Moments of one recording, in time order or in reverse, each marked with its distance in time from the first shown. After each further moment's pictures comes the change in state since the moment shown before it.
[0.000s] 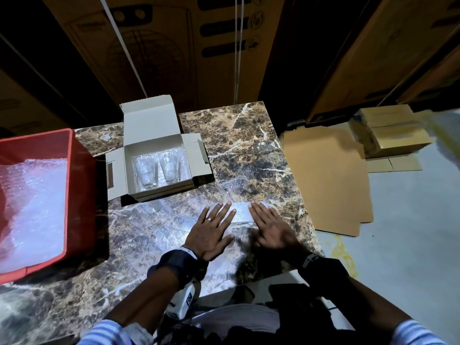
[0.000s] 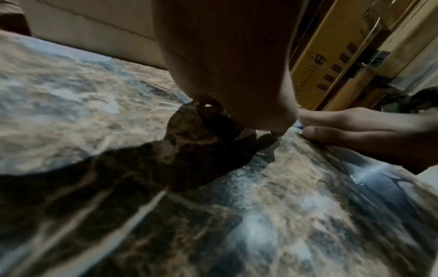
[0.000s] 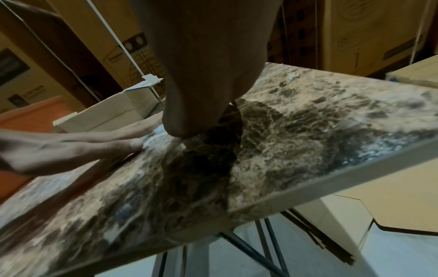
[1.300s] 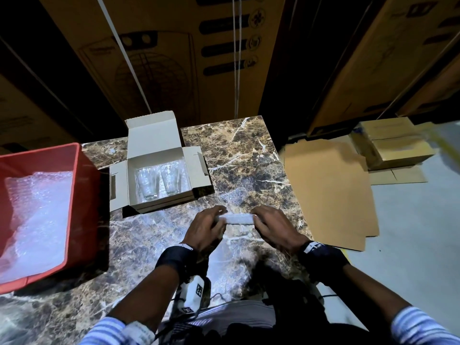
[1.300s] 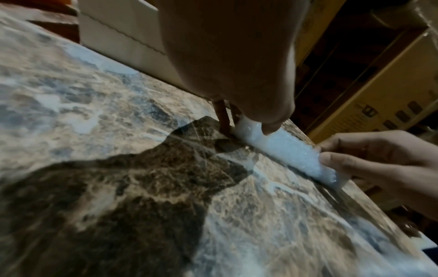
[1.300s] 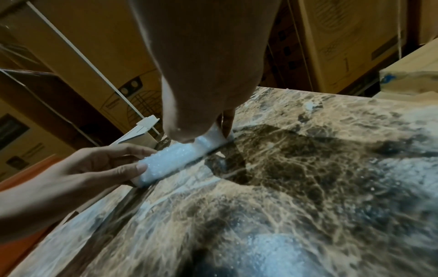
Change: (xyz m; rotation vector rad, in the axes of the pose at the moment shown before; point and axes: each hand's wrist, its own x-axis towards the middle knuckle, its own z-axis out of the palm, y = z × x) left_hand 0.031 -0.014 -0.038 -0.598 0.270 -0.212; right_hand 0.027 0.011 -0.047 0.301 0.308 -0.018
